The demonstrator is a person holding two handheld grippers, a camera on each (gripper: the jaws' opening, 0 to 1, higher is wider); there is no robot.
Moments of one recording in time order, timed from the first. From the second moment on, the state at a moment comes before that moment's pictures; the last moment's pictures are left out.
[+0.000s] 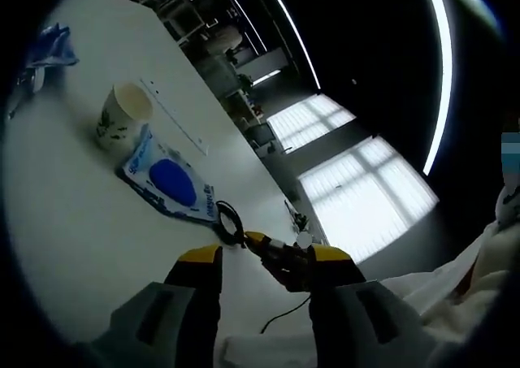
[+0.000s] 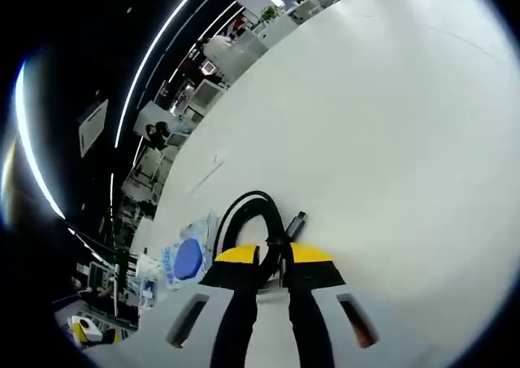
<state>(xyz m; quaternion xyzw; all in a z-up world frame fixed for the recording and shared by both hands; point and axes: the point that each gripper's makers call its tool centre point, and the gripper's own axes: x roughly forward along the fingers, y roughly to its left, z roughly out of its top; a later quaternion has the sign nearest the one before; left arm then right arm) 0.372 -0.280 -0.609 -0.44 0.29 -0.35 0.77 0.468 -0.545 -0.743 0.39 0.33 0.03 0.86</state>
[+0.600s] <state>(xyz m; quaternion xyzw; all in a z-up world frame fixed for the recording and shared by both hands) 0.366 -0.274 -0.610 -0.43 0.28 -0.36 0.78 0.444 -0.532 -0.723 0.22 0.33 0.09 0.91</state>
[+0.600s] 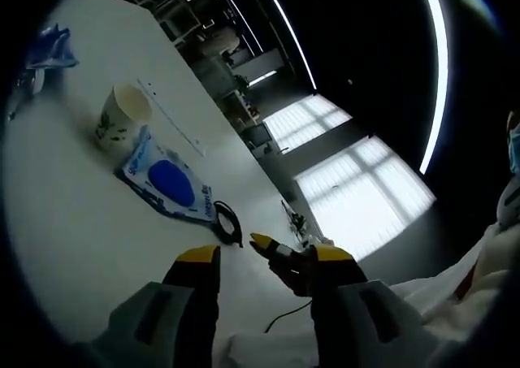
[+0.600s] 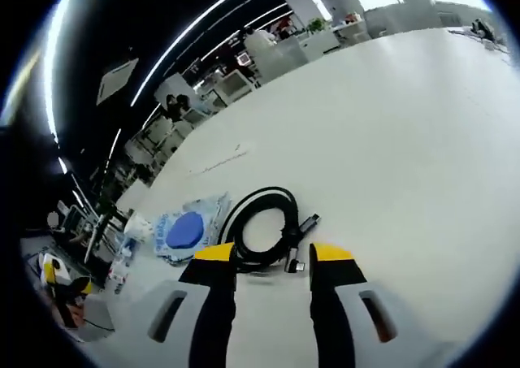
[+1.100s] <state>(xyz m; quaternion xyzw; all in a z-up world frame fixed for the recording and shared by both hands) 0.359 -0.272 -0.616 -0.41 0.29 -0.36 0.78 0.403 -0.509 -0.720 0.19 0.37 0.13 0.90</state>
